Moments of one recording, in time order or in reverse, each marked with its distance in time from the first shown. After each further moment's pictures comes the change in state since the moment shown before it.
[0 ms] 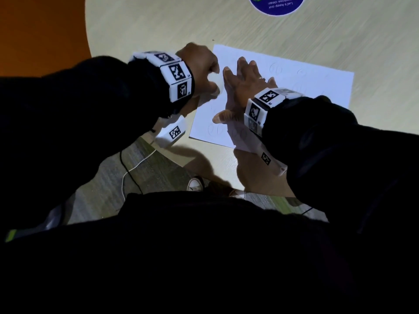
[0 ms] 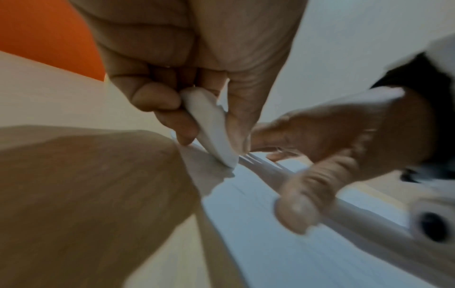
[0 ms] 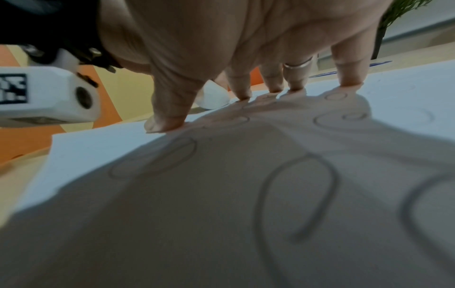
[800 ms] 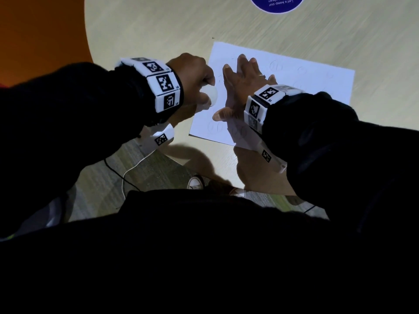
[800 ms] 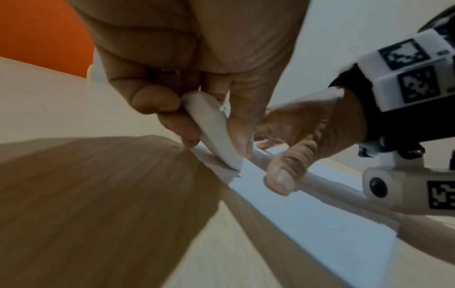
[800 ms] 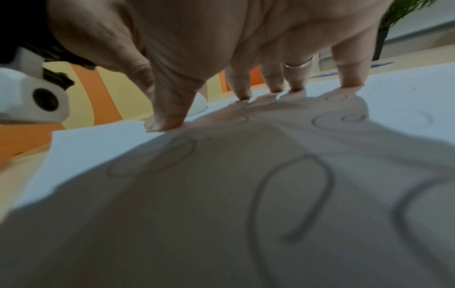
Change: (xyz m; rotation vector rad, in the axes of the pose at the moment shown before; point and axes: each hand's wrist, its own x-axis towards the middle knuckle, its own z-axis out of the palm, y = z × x) left_hand -0.010 -0.013 0.010 0.090 -0.047 0.059; right_hand 0.008 0.001 0.005 -0.019 0.027 0.002
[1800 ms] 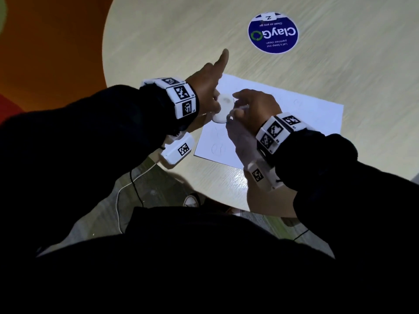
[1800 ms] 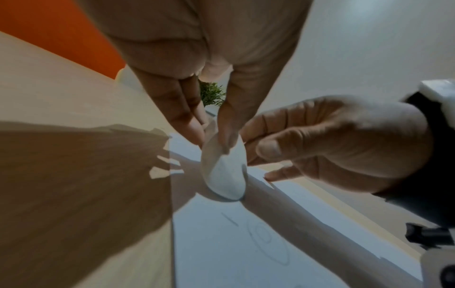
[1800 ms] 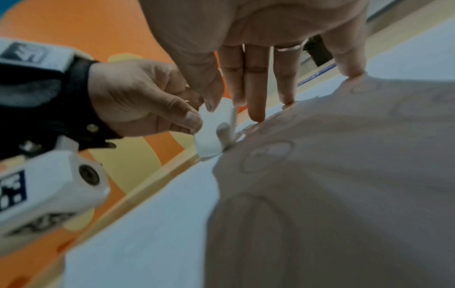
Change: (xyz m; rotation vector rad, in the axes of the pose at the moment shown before) left_hand 0.018 0.003 -0.014 -0.332 0.072 0.011; right_hand -0.011 0.002 -0.018 0.461 0.234 0.068
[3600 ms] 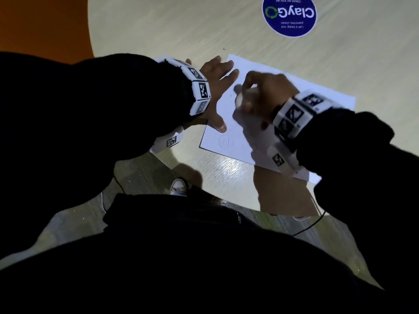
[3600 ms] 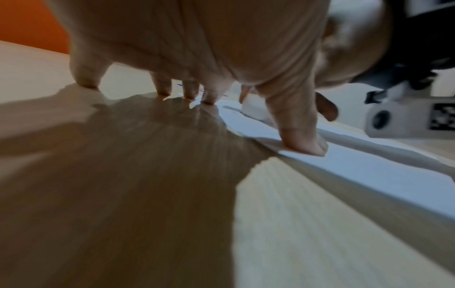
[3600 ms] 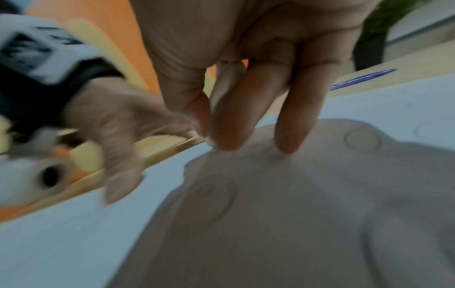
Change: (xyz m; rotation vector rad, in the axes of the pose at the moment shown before) left_hand -0.003 -0.016 0.033 0.468 -0.177 0.048; right_hand 0.000 -0.005 -0.017 -0.220 -0.017 -0.103
